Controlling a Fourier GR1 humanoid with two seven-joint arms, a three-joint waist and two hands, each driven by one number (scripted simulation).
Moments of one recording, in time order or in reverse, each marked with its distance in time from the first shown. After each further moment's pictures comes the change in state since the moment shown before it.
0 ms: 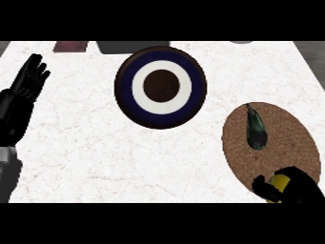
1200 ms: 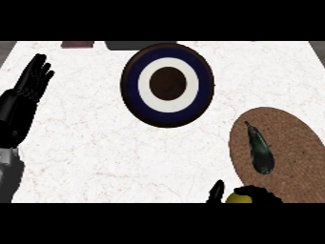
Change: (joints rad) left arm 0.003 -0.012 -0.014 -0.032 -0.004 -0.012 0.012; right arm 0.135 0.029 0.618 -0.336 0.913 -0.315 0.121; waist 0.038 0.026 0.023
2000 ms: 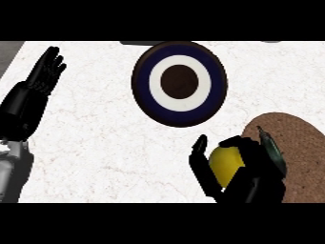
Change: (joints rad) left arm -0.061 -0.020 -0.035 0.004 -0.005 -0.019 0.005; right arm -0.405 0.056 -0.097 0.077 -0.203 0.086 0.037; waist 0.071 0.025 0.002
